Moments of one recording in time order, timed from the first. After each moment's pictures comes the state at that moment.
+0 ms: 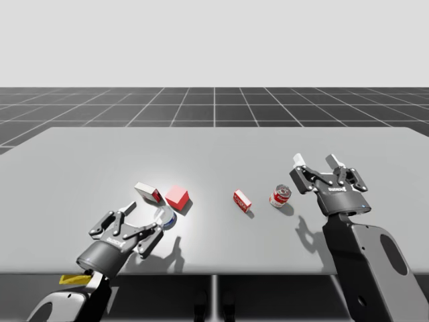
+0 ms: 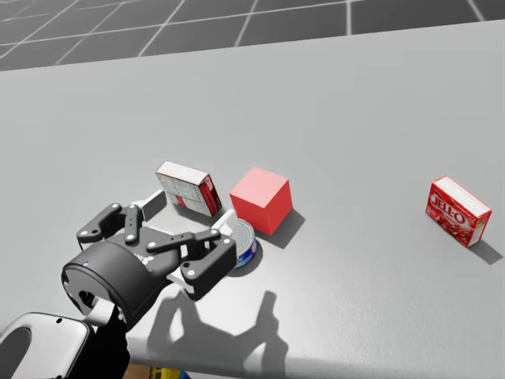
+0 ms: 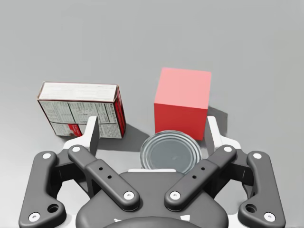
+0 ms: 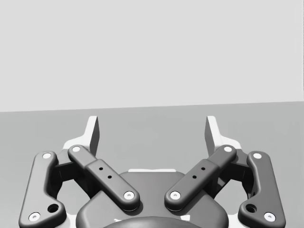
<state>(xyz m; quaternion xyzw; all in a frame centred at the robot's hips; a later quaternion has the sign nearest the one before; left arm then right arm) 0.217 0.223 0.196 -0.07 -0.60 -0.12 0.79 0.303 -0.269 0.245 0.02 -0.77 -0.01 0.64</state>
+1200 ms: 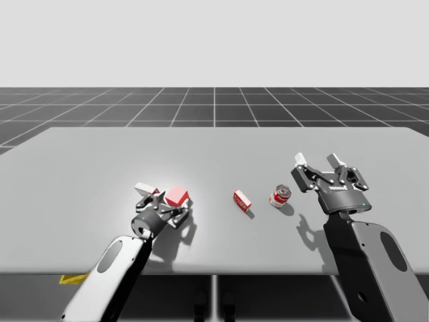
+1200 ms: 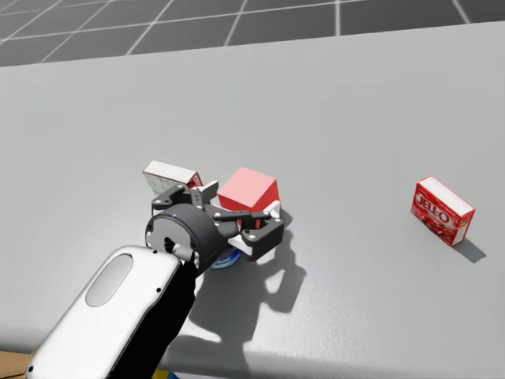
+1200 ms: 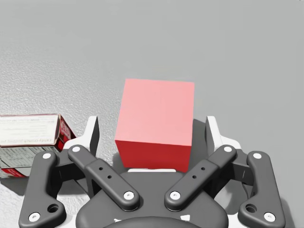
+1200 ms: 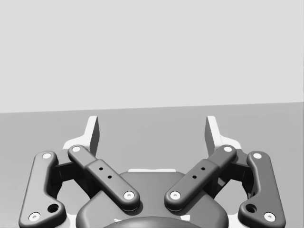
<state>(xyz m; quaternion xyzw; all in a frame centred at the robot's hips) 0.296 0.181 0.159 -0.07 -0.54 -0.16 0.83 0.307 -0.274 0.245 0.02 -0.77 -0.01 0.64</state>
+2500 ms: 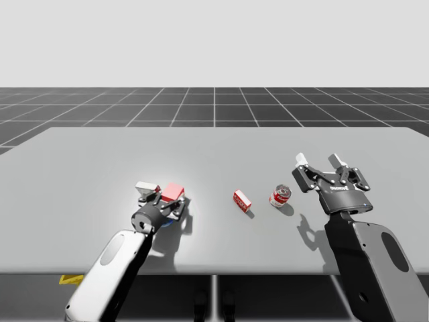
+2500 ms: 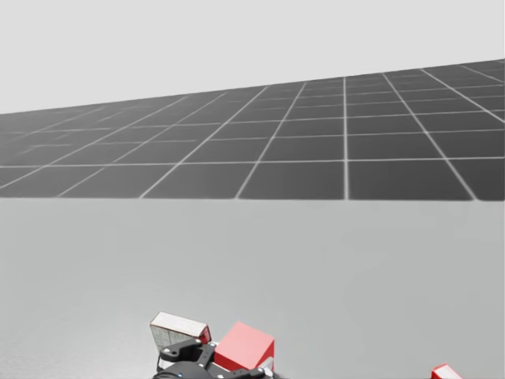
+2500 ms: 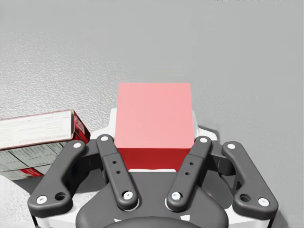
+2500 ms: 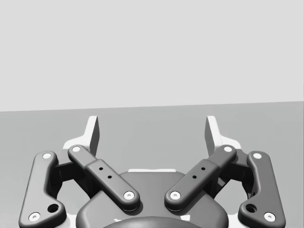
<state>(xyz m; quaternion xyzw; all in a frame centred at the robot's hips) 0.307 0.181 0.163 -0.04 -0.53 -0.16 0.83 0.306 -0.276 0.244 0.01 -0.77 -0.01 0.64</state>
